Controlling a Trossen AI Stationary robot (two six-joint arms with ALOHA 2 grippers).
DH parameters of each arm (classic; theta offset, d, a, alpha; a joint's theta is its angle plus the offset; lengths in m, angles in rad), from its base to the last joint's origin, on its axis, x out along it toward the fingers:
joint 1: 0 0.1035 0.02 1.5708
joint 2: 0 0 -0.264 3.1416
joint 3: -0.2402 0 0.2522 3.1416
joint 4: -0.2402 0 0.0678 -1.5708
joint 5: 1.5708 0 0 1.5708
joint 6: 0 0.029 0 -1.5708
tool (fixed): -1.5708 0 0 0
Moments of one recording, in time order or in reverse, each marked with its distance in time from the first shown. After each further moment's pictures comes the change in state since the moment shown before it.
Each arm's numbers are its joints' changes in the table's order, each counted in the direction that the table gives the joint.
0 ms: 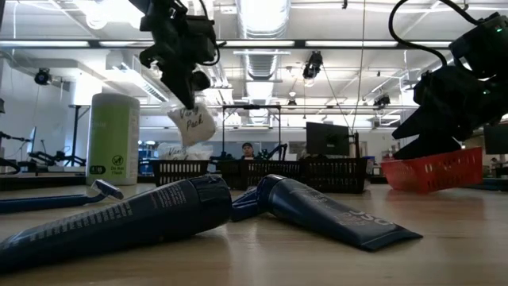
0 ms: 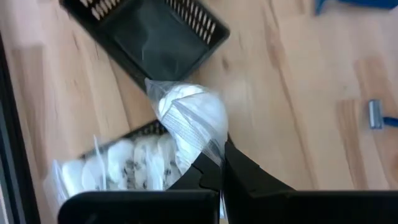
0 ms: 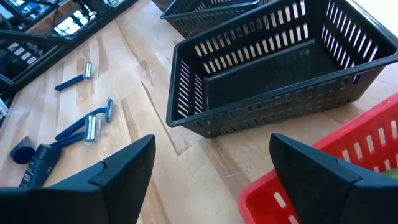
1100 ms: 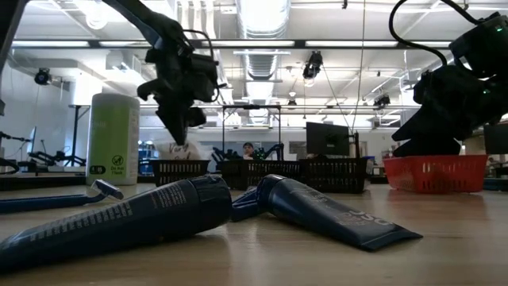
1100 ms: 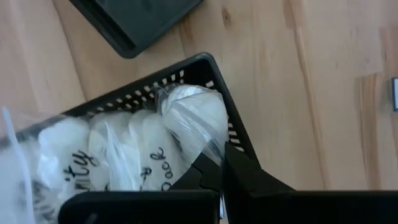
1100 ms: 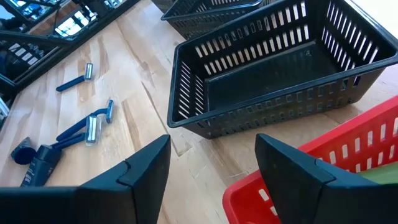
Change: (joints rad) left arm 0.057 -0.129 0.116 0.071 -0.035 0.028; right arm 0.000 0.000 0.000 0.001 0.000 0.000
